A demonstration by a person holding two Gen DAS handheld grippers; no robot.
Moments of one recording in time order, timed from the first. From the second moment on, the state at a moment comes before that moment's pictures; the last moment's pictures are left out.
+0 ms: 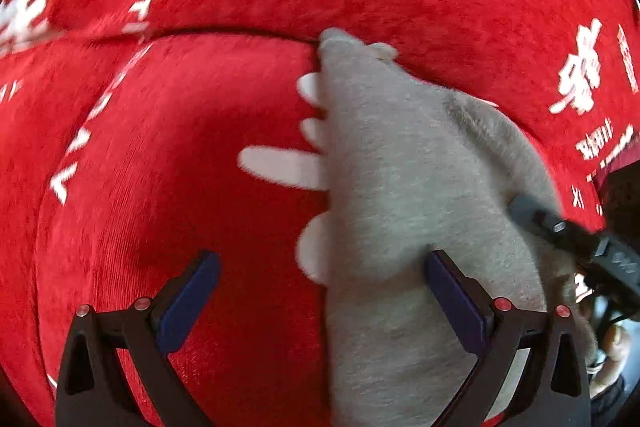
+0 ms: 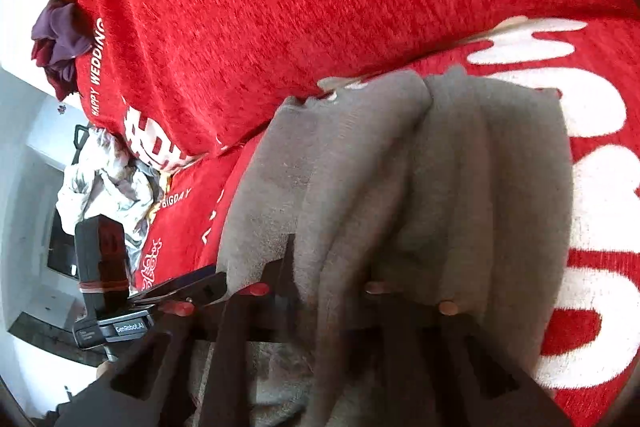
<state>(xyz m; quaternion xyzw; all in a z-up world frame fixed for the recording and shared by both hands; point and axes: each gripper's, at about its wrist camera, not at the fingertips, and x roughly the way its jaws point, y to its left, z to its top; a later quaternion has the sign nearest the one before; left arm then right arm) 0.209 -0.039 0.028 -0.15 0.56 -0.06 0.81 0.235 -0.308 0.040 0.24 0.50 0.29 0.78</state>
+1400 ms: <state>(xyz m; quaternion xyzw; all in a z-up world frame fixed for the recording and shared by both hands) 0.138 -0.135 0.070 0.02 0.52 -0.13 0.84 0.104 -0.356 0.078 0.08 0.47 0.20 0.86</state>
